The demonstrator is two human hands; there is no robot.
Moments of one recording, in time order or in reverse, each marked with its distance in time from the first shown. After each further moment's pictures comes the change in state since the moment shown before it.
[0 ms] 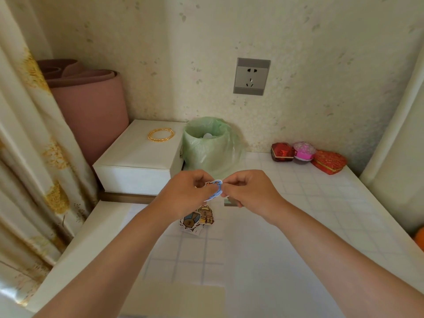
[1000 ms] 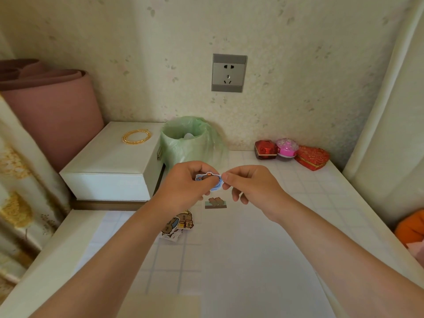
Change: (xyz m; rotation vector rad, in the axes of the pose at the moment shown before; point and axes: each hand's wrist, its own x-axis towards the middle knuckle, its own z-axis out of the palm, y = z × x) left_hand 0.023 0.029 0.034 -0.216 0.033 0.119; right_hand -0.001 0.016 -0.049 0.182 -0.001 0.032
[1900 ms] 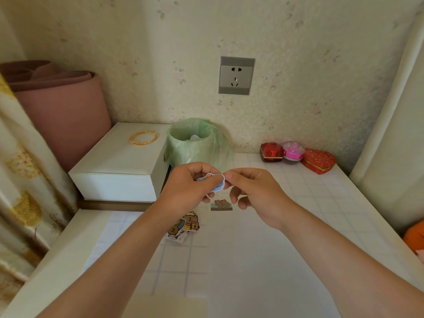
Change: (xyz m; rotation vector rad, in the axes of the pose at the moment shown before) left_hand -0.005 -0.001 -0.005 -0.144 0.051 -0.027; right_hand -0.001 -0.002 0.011 0.163 -0.048 -0.001
